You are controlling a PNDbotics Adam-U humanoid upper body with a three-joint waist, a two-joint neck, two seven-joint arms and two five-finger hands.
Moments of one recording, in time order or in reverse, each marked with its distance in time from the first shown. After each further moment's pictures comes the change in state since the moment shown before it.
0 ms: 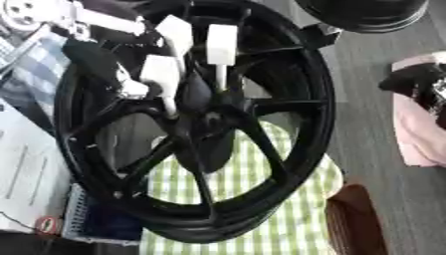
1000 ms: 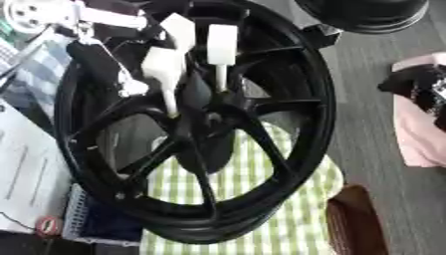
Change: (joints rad) left arm 0.003 -0.008 -0.002 -0.010 0.004 0.034 0.106; right arm 0.000 0.008 0.000 0.000 0.000 0.005 -0.003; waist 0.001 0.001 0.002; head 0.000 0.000
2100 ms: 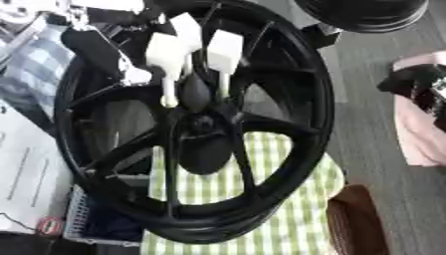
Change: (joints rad) left arm -0.006 0.033 0.041 -0.060 0.059 0.051 0.023; right arm 0.000 0.000 -0.001 0.000 -0.001 0.005 -0.003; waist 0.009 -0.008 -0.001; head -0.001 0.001
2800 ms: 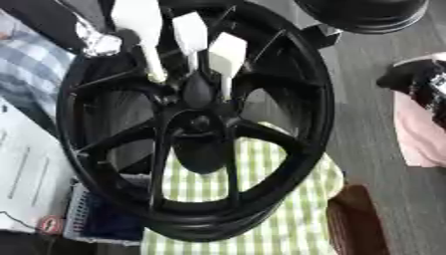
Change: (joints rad) left arm 0.078 0.099 0.164 -0.081 0.109 0.016 0.103; right arm 0.010 0.000 -0.010 0.000 -0.001 -0.006 -0.011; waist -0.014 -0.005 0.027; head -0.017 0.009
